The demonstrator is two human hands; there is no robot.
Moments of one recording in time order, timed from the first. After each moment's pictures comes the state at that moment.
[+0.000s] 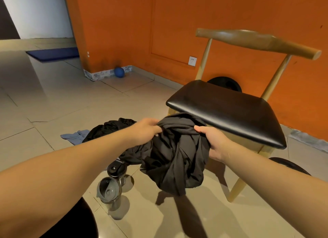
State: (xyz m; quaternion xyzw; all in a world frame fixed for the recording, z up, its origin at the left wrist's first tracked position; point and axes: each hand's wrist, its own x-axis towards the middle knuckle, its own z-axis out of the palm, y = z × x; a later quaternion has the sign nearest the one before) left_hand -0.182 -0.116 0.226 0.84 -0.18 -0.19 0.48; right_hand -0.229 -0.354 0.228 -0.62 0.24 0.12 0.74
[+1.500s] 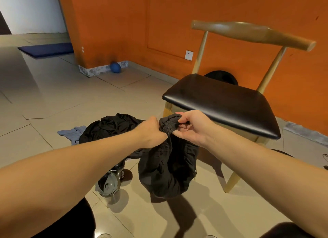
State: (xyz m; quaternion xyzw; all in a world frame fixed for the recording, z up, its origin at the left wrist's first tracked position) left_hand -0.203 -0.141 0.220 0.93 -0.13 -0.15 0.32; right_hand -0.238 -0.302 0.259 -0.50 0.23 0.11 0.83
